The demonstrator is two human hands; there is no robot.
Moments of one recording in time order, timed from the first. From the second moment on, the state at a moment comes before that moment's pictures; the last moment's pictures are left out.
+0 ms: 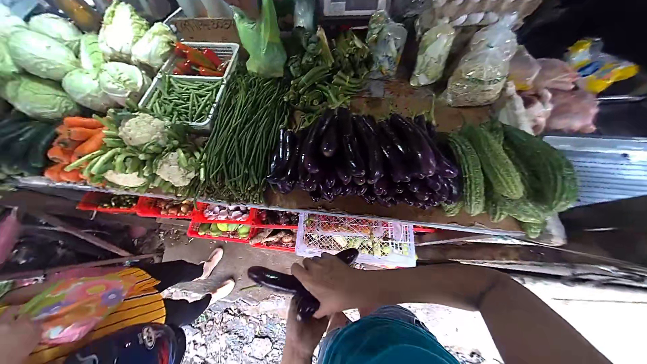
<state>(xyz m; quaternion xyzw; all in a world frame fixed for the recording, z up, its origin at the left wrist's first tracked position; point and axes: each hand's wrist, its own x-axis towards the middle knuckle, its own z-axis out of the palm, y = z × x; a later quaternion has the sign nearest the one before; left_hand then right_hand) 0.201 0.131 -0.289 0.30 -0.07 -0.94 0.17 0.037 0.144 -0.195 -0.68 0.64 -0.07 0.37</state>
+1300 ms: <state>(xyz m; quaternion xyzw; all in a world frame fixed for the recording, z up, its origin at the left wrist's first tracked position) -0.029 -0.110 -0.152 0.30 -0.79 -0.53 -0.01 -0.131 0.067 -0.011 -0.28 0.77 -0.44 0.36</state>
